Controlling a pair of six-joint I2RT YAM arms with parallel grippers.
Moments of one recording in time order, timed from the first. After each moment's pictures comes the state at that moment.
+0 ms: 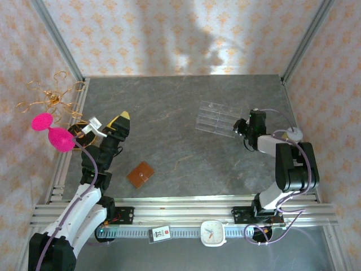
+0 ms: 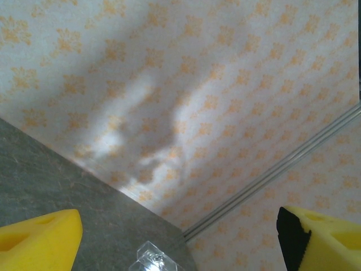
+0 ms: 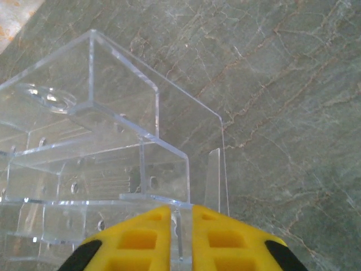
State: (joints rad) left arm -0.13 0.70 0.29 0.64 0.11 -0.96; right arm 0.03 1.59 0.70 0.18 -0.18 0.60
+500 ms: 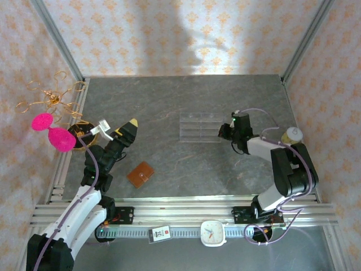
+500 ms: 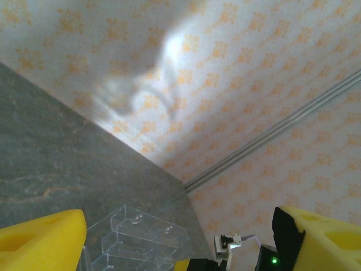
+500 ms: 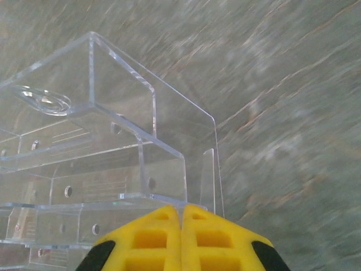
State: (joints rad) left arm -0.17 0.66 0.26 0.51 0.21 -0.96; right arm 0.26 1.54 0.67 0.13 -0.16 0.56
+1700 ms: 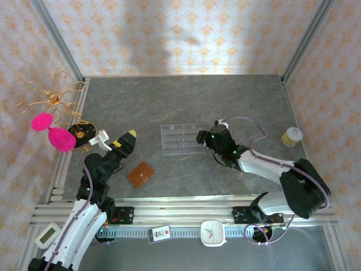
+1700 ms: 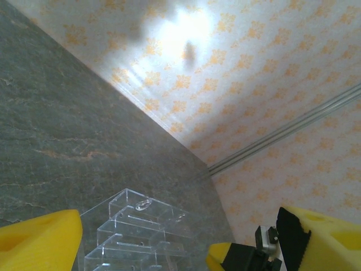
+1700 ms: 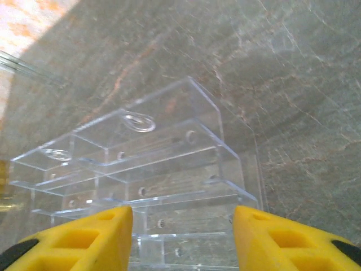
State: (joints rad) left arm -0.17 0.40 0.21 0.17 0.18 -0.94; right arm 0.64 1.33 0.62 0.10 0.12 0.85
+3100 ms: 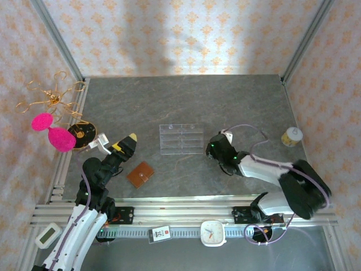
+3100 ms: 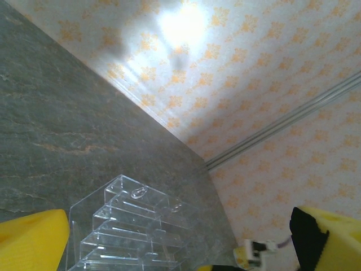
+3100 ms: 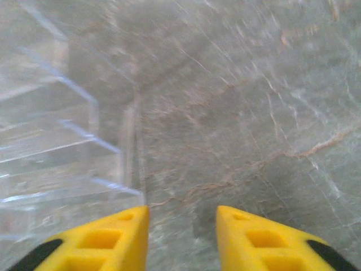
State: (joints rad) left arm -0.18 0.30 0.20 0.08 0.19 -0.92; right arm 0.68 1.28 0.52 -0.04 0.25 0.78
